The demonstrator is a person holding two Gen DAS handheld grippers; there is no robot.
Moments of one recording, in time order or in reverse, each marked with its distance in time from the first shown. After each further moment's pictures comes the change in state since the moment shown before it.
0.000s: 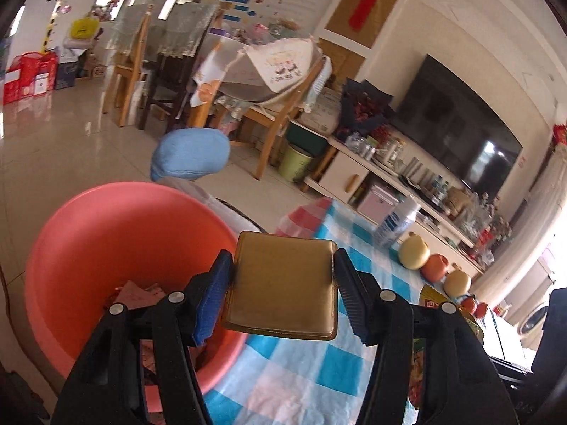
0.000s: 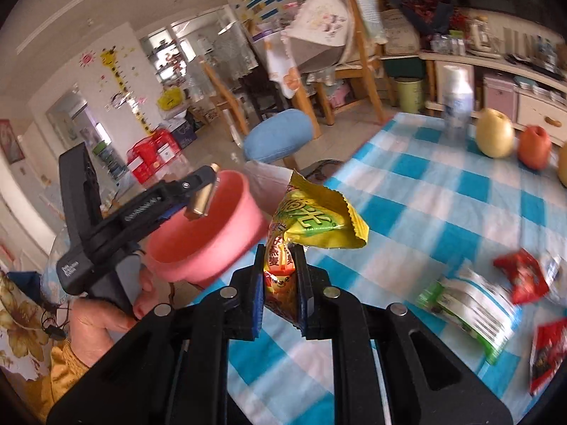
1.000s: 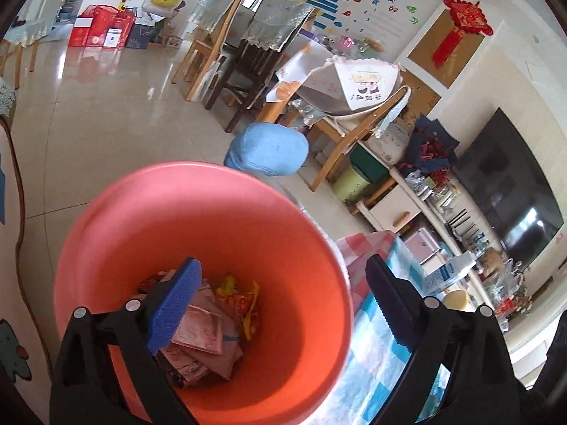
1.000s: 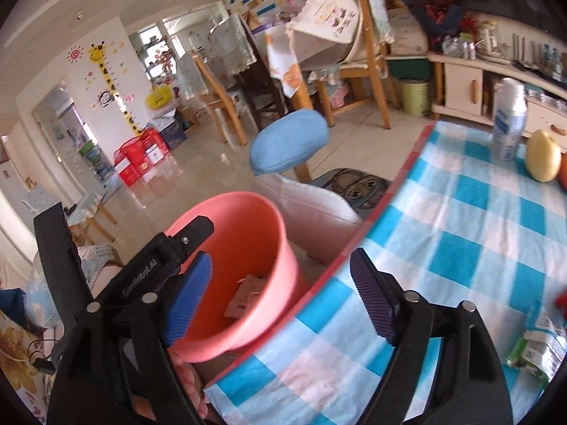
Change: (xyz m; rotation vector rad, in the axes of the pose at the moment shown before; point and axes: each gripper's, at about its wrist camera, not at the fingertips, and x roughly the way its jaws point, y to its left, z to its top) left arm 0.023 0.079 0.002 -0.256 -0.040 0.139; right arm 0.076 0.050 0.028 0.030 -0.049 -0.120
